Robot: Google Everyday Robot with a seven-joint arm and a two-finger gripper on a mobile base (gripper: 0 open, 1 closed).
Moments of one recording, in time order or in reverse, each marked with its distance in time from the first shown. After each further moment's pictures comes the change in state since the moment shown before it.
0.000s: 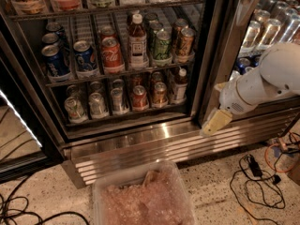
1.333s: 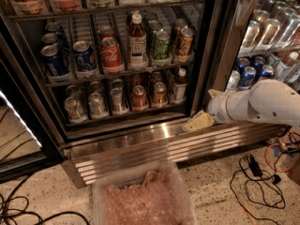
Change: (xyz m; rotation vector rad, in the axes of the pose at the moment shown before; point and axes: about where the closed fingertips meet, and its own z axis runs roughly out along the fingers) arm -0.003 -0.025 0.063 0.134 -0.261 0.211
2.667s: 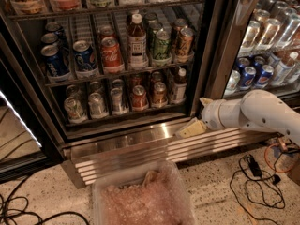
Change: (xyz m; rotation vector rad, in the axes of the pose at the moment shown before) arm 0.016 0.018 0.040 -0.078 -0.050 0.015
